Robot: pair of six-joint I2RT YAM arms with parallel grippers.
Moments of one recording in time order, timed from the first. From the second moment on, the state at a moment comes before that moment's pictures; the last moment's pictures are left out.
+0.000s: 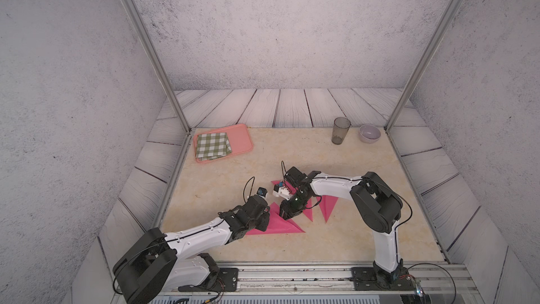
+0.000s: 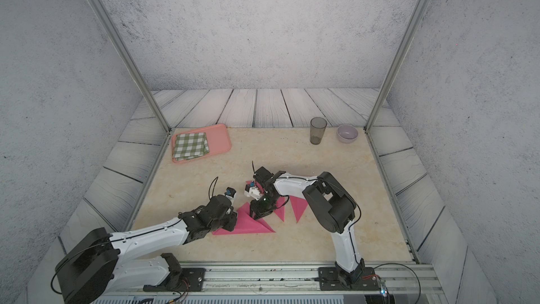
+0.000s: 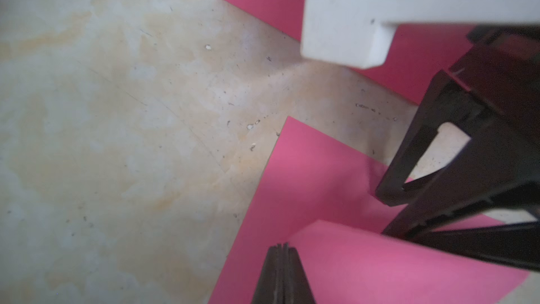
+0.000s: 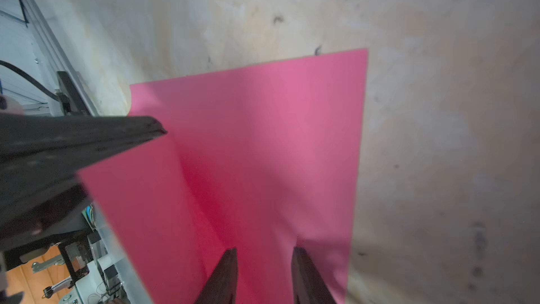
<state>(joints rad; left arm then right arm) -0.81 1.23 0.45 -0.15 -0.13 -0.40 0.79 1.99 1.27 -0.64 -0.61 0.18</state>
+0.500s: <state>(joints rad) -0.81 1.26 0.45 -0.15 -0.13 -0.40 0.78 1.68 1.20 -0.62 -0.35 0.27</state>
